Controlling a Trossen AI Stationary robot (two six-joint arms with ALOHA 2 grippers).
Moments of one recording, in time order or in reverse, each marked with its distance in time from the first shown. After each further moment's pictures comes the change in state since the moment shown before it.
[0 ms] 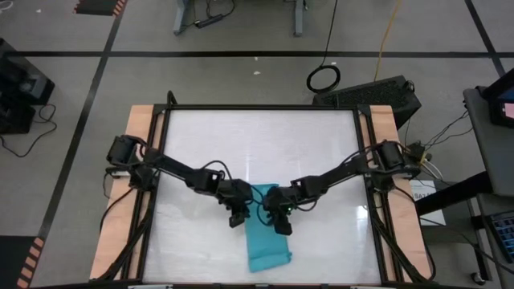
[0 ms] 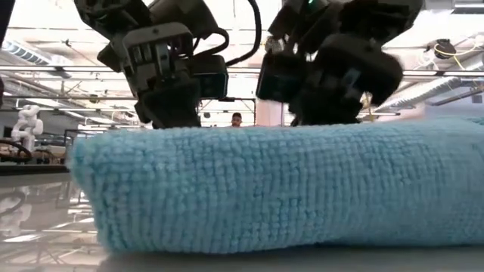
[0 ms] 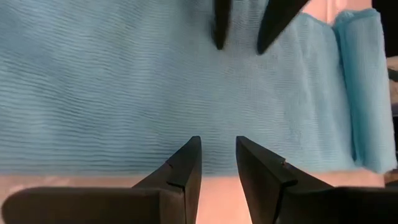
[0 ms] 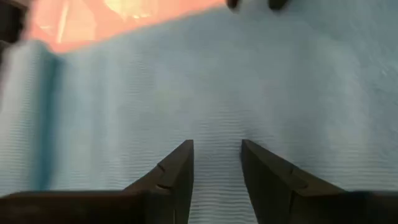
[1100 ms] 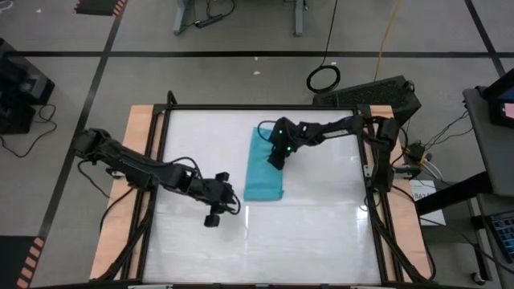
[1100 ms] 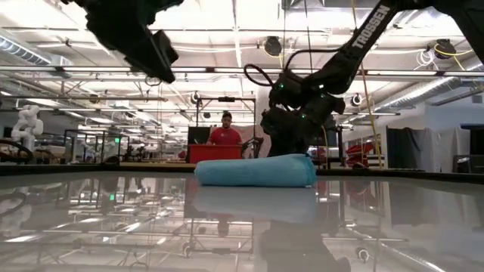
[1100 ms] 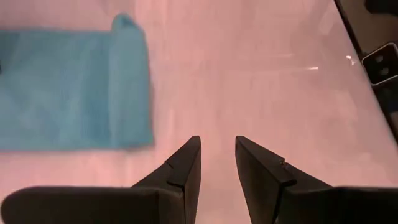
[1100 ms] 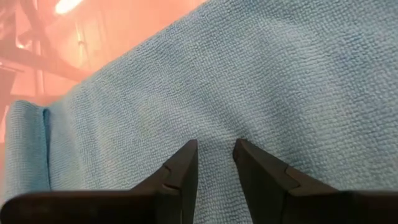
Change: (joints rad) left arm -0.110 -0.386 0.001 -0.347 -0.253 0.334; right arm -0.640 0.027 0.001 -0.072 -0.152 -0.124
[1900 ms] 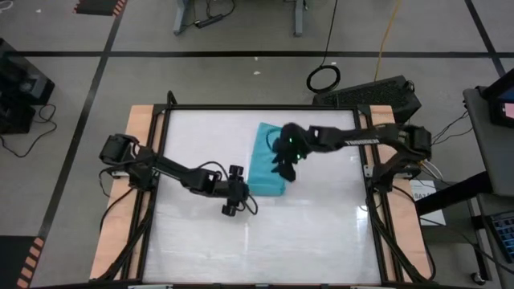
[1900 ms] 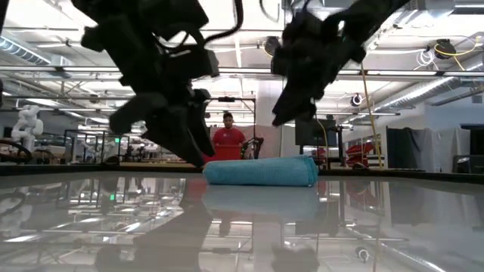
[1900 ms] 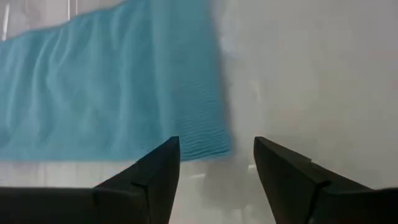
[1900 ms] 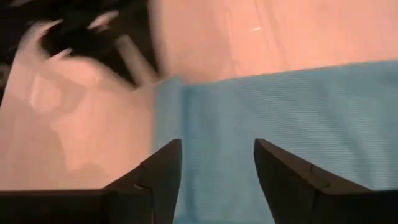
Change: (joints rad) left arm 0.083 0.313 0.000 0.180 -0.272 0.371; right arm 0.146 -0.316 -0.003 -0.168 0.011 -0.103
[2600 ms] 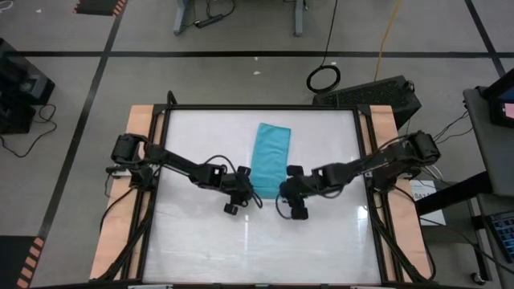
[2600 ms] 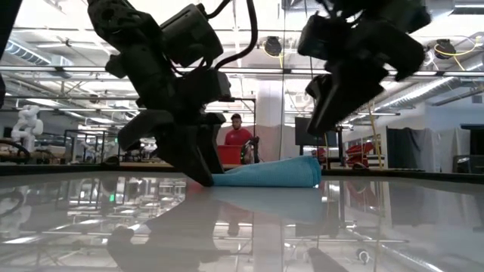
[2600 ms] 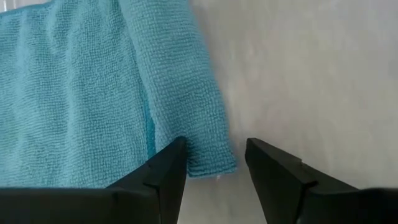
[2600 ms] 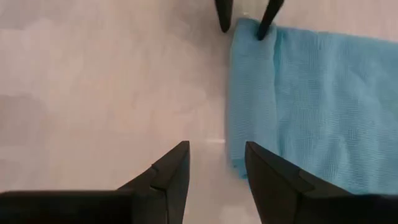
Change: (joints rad) left arm 0.111 0.113 0.002 0.110 0.246 0.119; right arm 0.461 -0.051 -0.091 -0.059 0.426 0.032
